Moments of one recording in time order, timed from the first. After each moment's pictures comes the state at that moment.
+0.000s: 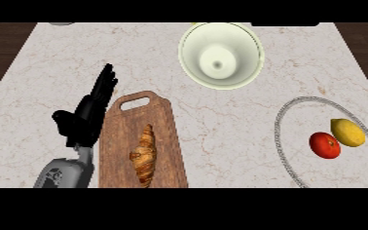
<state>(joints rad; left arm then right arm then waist) -0.15 0.15 -0.14 -1.53 0.05 0.16 0.08 0.00 -0.69 -0.34 -1.18 -0.04 0.56 -0.25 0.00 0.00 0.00</state>
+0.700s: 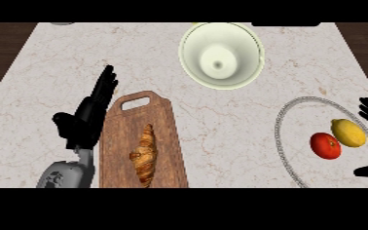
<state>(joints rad) -0.14 0.11 -0.11 -1.56 0.00 0.12 0.09 -0.09 -0.59 -0.33 -1.01 0.08 0.55 -0.33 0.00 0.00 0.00</state>
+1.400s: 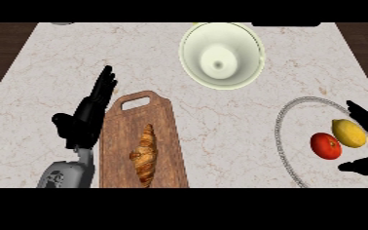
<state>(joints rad) -0.14 0.09 -0.07 -1.54 -0.02 0.09 0.07 -0.20 -0.59 -0.26 -0.75 0.31 0.39 -0.48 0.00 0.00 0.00</state>
